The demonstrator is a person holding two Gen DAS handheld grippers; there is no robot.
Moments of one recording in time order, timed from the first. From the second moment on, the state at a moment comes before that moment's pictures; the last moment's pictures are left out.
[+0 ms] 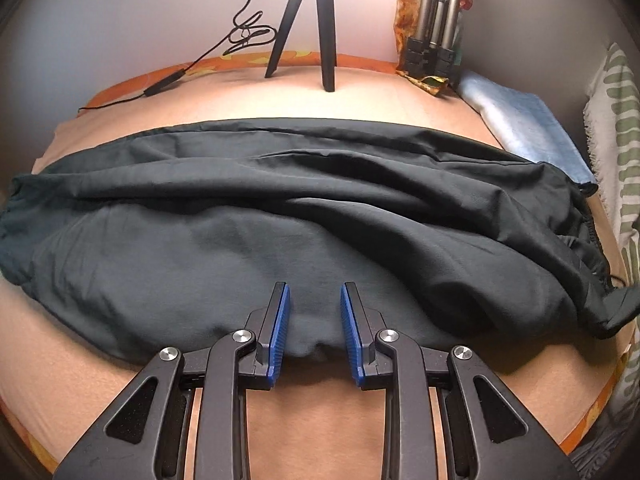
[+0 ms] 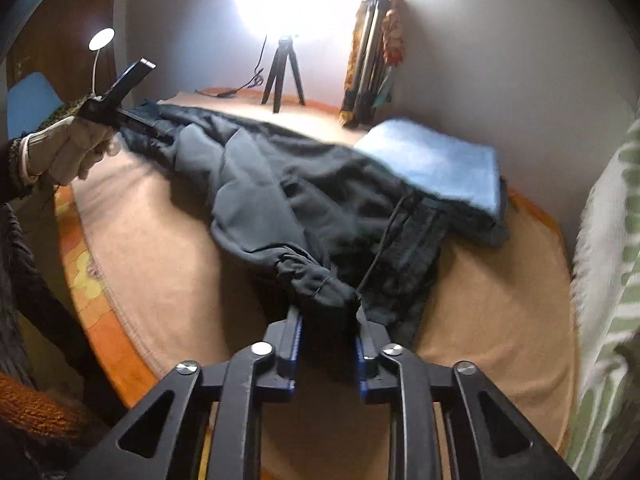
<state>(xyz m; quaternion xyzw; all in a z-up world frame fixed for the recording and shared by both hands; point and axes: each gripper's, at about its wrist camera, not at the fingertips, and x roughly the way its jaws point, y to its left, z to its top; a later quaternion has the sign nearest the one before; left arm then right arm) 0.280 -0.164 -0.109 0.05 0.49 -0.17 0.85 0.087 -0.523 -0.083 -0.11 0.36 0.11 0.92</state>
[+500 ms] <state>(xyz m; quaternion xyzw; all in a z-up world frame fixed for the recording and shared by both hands) 0.291 -0.154 -0.103 0.05 0.47 -0.14 0.87 0.247 -0.617 -0.126 0.09 0.41 0.05 0.91</state>
